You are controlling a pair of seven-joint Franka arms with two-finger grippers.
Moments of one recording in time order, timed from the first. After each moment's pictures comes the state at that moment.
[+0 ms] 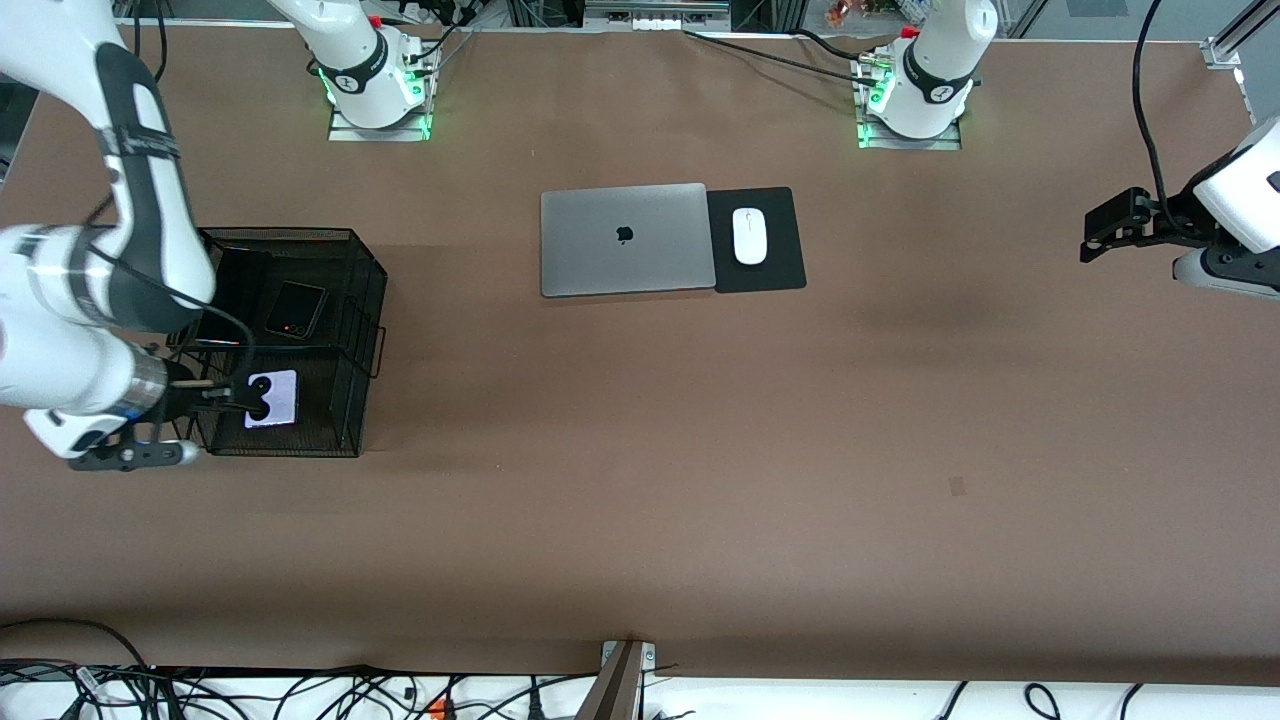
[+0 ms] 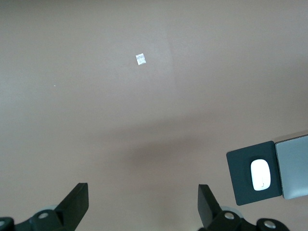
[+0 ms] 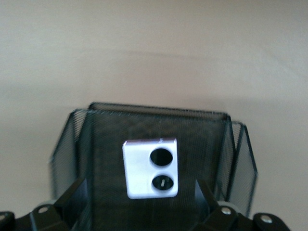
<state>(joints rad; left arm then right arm) 0.09 0.10 -0.12 -1.45 0.02 1.48 0.13 -0.06 0.50 0.02 -1.46 -0.02 1.86 -0.10</state>
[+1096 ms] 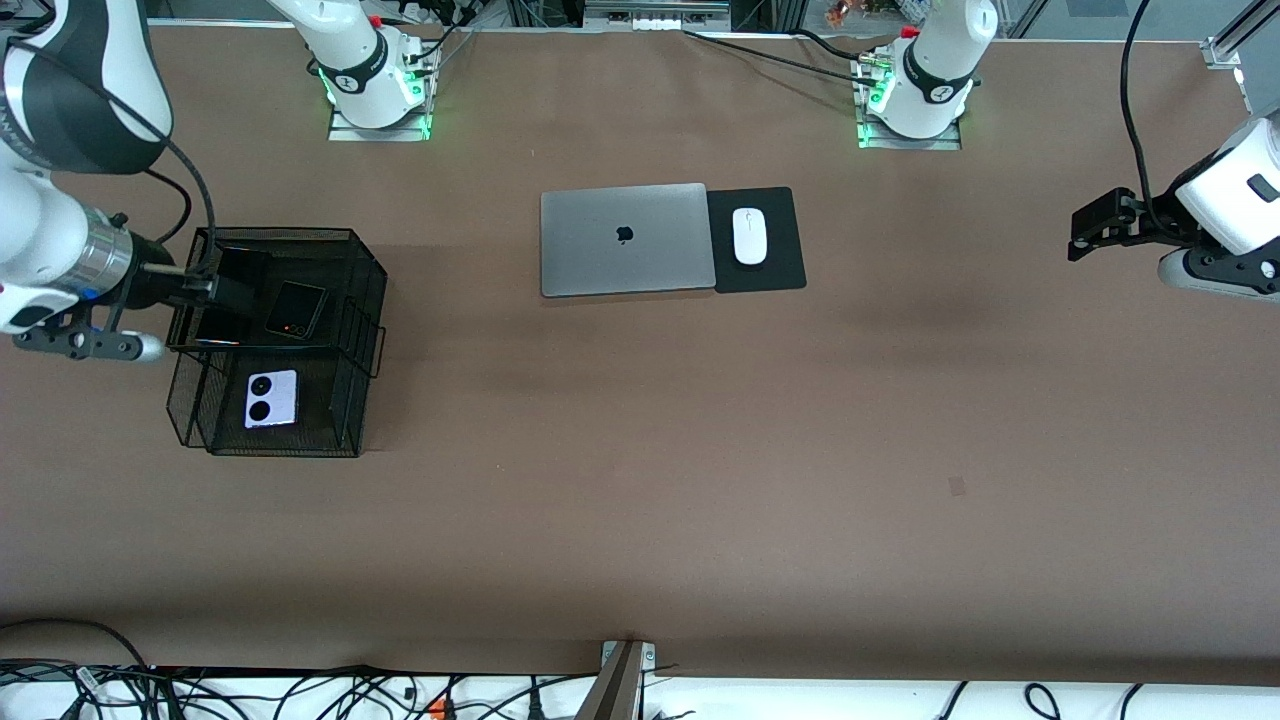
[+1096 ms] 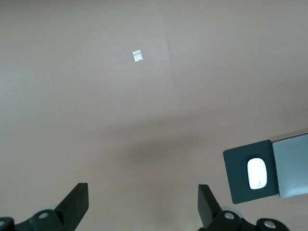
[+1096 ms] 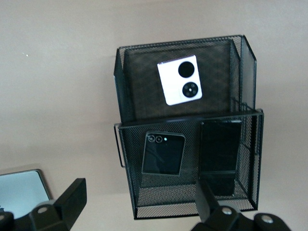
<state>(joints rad) 0.09 0.10 -0.14 -1.46 0.02 1.47 0.10 -0.05 0.13 0.08 -1.72 0.00 1.72 0.14</state>
